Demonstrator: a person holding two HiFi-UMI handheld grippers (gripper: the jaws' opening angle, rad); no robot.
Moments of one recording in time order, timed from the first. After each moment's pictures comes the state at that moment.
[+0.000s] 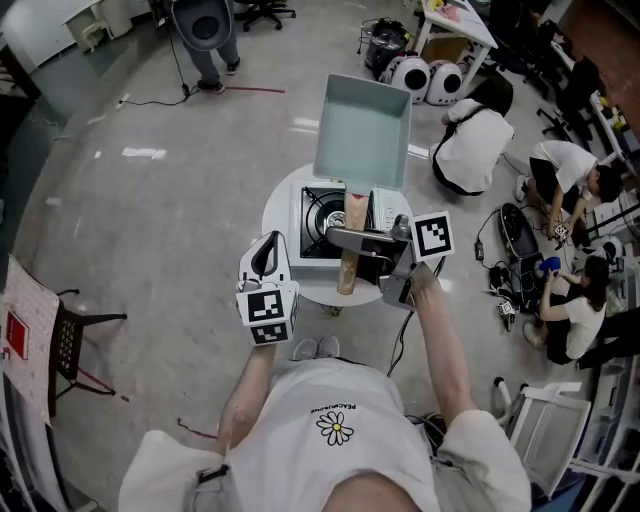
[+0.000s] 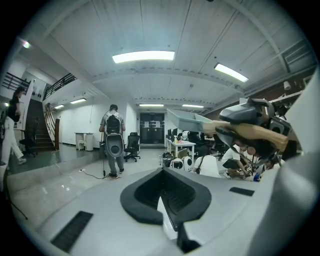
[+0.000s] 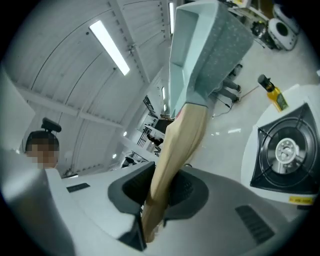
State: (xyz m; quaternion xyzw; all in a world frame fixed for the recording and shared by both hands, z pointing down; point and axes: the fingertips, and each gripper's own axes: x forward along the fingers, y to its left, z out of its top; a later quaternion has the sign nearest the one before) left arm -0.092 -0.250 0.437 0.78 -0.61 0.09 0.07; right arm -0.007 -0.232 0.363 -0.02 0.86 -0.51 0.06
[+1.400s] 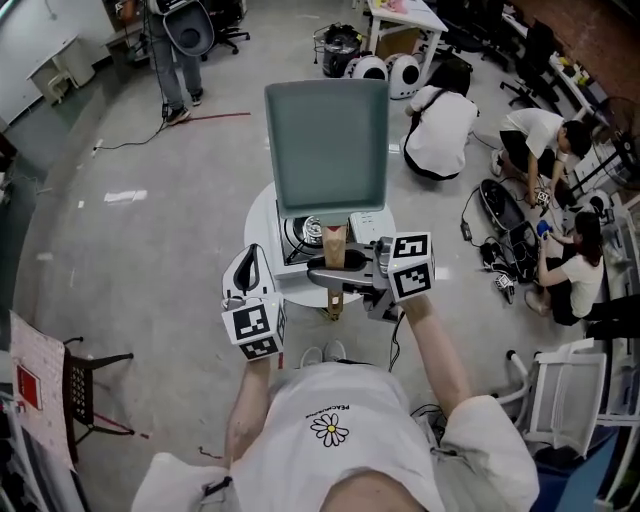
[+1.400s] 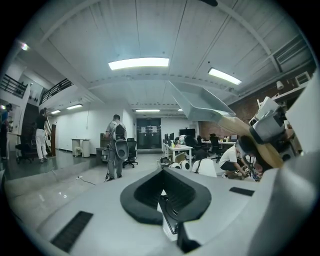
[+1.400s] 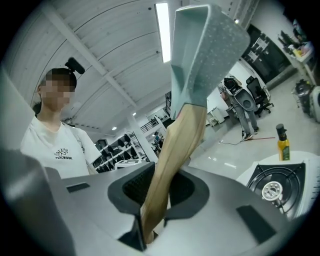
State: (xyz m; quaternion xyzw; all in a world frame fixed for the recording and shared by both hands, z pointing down) left arm -0.080 -0.227 0.413 0.80 -0.60 0.07 0.04; right arm 0.012 -0.160 0.372 -0.06 0.96 -0.27 0.02
